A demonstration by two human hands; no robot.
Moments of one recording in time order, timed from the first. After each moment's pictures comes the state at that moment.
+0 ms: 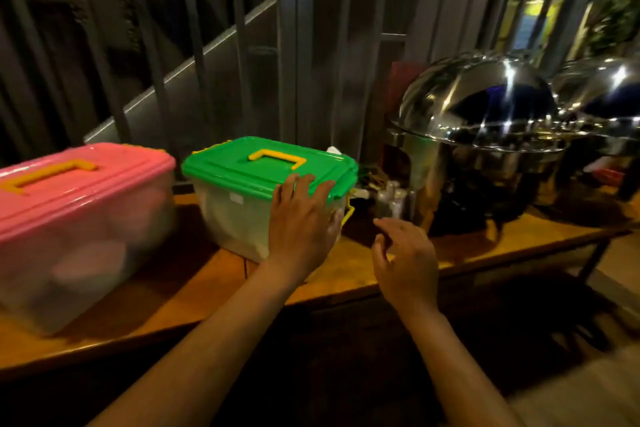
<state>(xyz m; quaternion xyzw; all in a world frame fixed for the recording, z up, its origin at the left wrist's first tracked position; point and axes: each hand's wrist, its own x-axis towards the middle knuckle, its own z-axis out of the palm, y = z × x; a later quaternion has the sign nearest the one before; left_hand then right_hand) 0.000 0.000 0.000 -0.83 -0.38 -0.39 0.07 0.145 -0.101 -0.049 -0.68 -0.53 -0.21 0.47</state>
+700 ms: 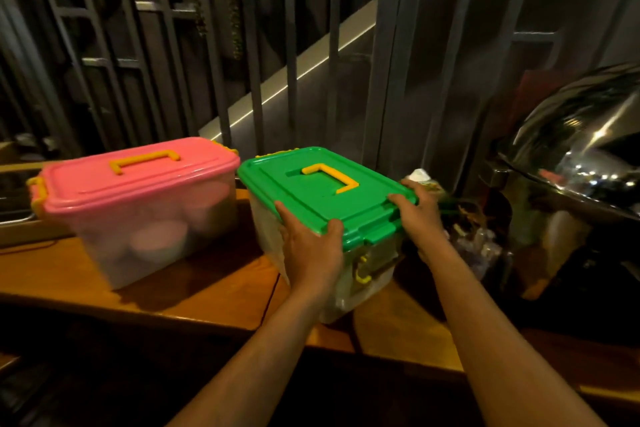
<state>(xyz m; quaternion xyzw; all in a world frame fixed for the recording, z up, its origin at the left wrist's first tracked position) 0.056 0.030 -0.001 -0.45 -0.62 -0.56 -0.30 0.224 0.117 -0.001 -0.62 -0.50 0.27 0.55</state>
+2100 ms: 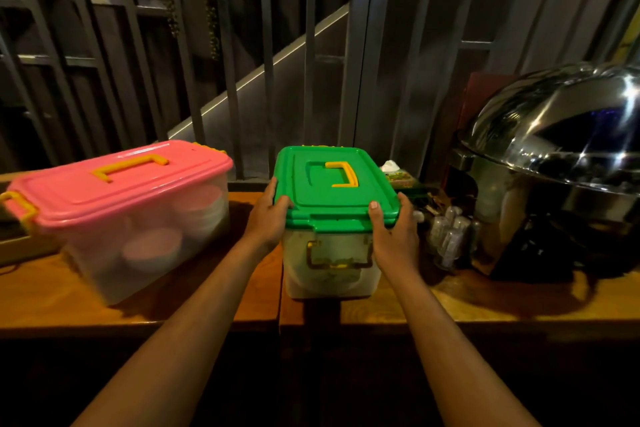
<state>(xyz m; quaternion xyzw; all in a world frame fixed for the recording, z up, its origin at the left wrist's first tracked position) -0.073 0.091 0.000 -0.59 -0.51 -0.47 -0.42 0.130 0.016 -0.022 -0.66 -0.46 0.15 0.57</state>
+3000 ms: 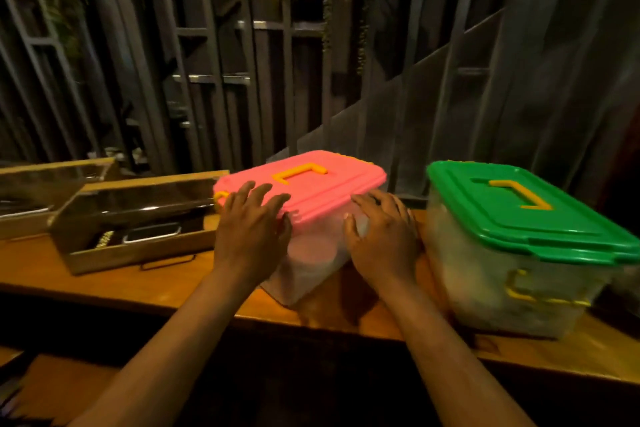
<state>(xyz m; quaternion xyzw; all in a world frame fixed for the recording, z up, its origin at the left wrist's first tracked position) -0.380 0.057 0.011 -0.71 -0.60 -0.30 0.20 -0.176 0.059 0.000 -0.57 -0.67 -0.10 0.47</state>
